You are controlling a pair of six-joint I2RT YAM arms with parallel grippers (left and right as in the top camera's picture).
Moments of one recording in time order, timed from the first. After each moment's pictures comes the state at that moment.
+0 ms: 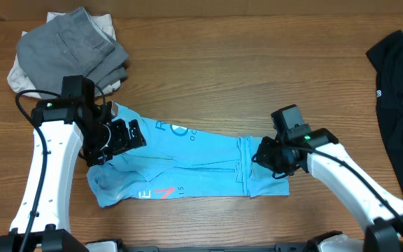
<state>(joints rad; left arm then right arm) 0.08 1.47 1.22 -1.27 0.31 -0.23 0.33 1.47 0.82 -0.72 -0.22 0.73</state>
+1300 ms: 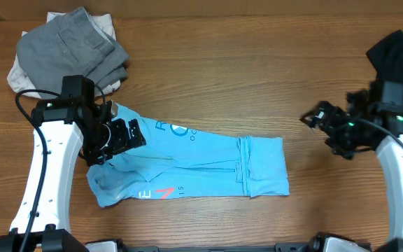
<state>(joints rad) 0.08 1.47 1.22 -1.26 0.31 -0.22 -0.27 1.38 1.07 -1.02 -0.46 0.35</state>
